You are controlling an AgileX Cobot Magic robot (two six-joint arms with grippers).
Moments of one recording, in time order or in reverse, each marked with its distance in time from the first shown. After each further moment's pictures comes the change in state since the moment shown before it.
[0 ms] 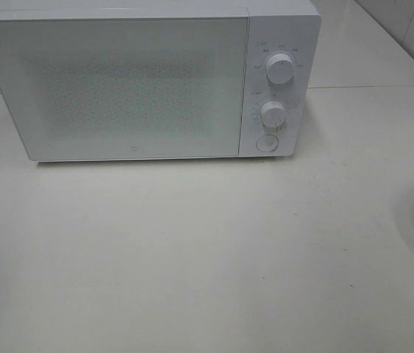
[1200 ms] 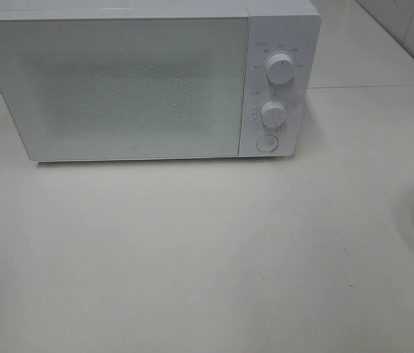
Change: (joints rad) left arm 0.000 -0.176 0.032 -0.027 0.018 0.025; right arm 0.000 0.000 0.000 0.000 0.000 0.000
